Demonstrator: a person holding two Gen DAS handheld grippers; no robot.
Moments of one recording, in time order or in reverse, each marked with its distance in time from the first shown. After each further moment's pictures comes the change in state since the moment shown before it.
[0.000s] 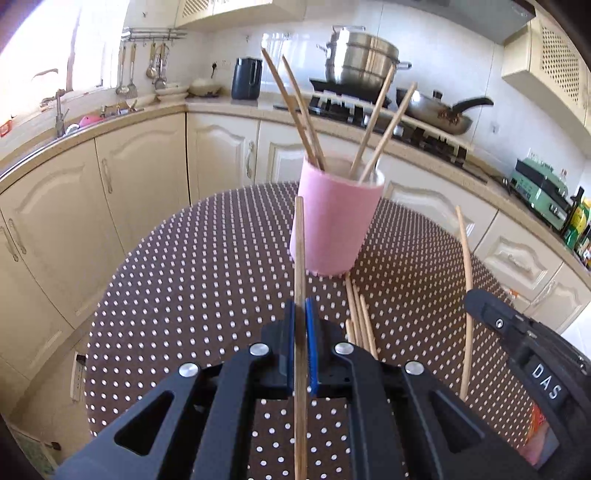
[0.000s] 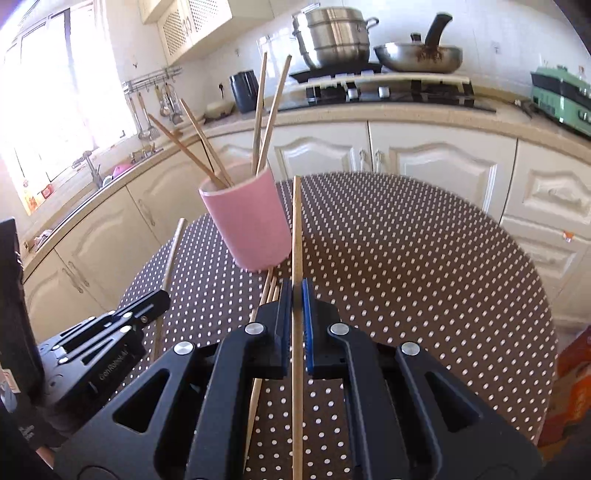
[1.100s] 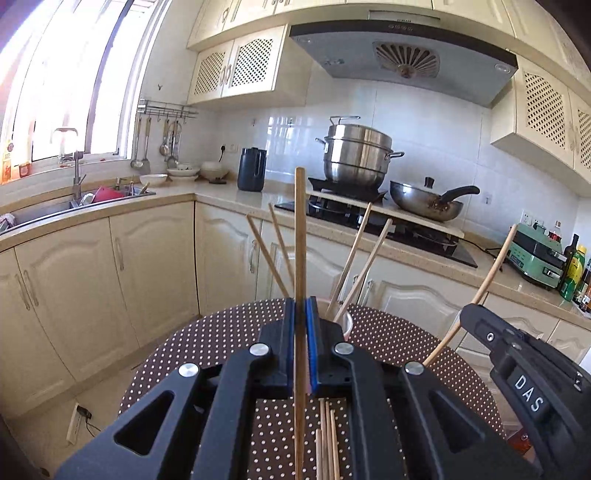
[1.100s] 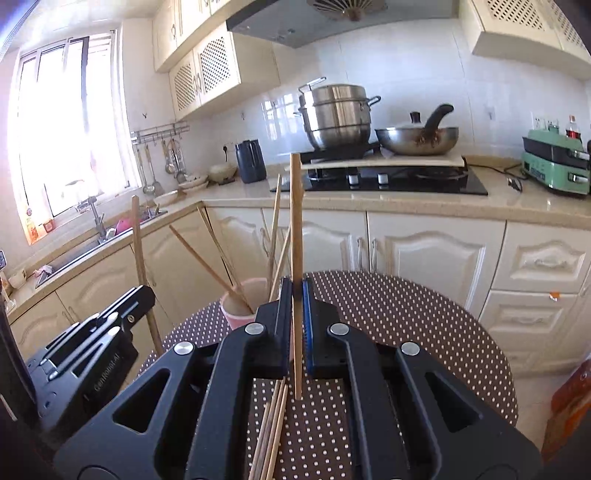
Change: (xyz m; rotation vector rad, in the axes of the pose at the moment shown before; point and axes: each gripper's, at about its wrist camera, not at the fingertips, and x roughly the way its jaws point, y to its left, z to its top) left arm -0.062 -0.032 0.073 0.002 -0.317 0.026; right arm -0.046 0.016 0.080 -0.035 -0.247 -0.016
